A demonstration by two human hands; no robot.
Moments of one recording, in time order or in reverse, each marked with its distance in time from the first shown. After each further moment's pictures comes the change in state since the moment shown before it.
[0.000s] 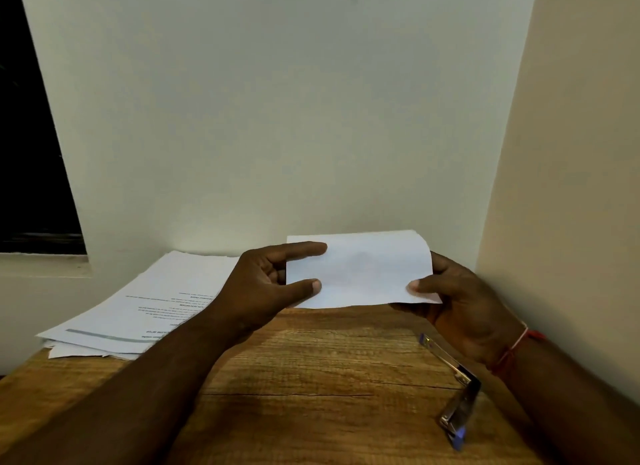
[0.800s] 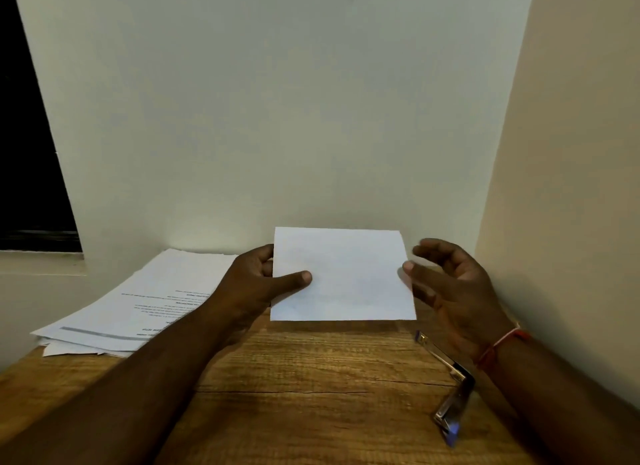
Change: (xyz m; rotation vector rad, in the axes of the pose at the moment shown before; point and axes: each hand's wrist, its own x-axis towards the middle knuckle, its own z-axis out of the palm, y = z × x) left_hand 0.010 -0.011 -0.001 -0.196 0.100 -0.254; right_hand 0.006 0.011 -0.004 0.003 0.301 -0.179
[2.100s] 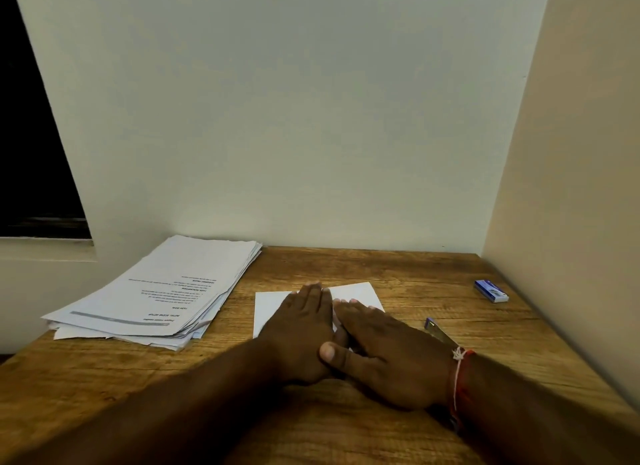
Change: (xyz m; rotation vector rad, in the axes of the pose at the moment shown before) left_hand -0.022 -0.050 0.047 1.626 -0.558 0.001; right_hand -0.072 0.011 0.059 -1.340 -0.936 -0.006
